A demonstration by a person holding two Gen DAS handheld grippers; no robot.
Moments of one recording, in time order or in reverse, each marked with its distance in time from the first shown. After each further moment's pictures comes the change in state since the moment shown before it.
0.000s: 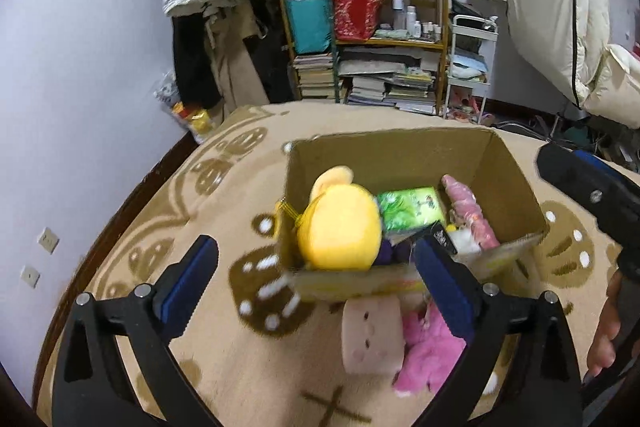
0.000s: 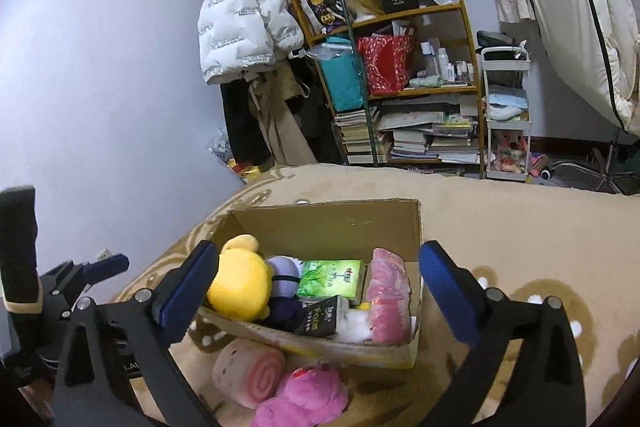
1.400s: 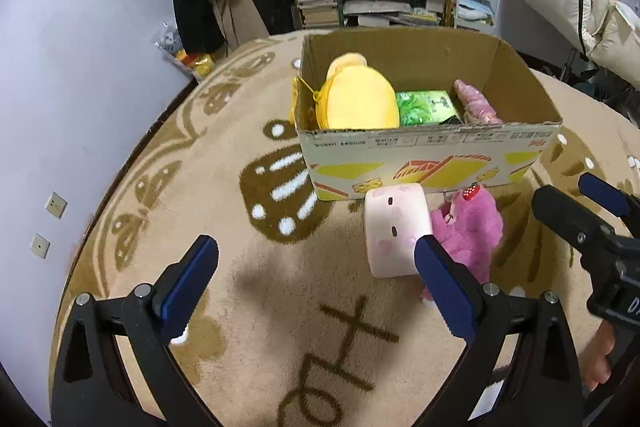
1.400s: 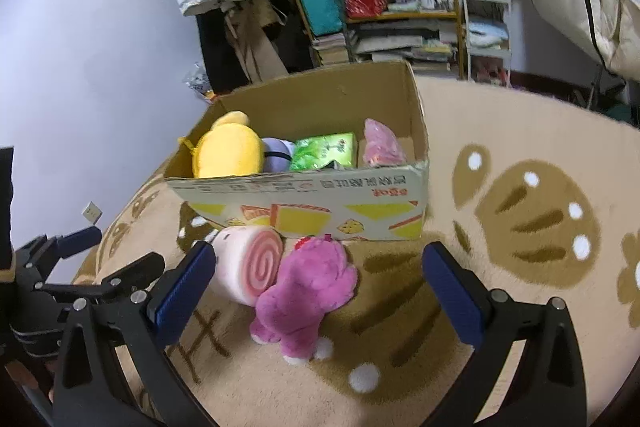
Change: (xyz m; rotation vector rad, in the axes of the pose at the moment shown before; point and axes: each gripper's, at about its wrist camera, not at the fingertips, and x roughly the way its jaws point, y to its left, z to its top) left arm 0.004 0.010 -0.066 0.031 0.197 0.021; right arm 0.008 0.000 -0.079 0.080 0.271 -0.087
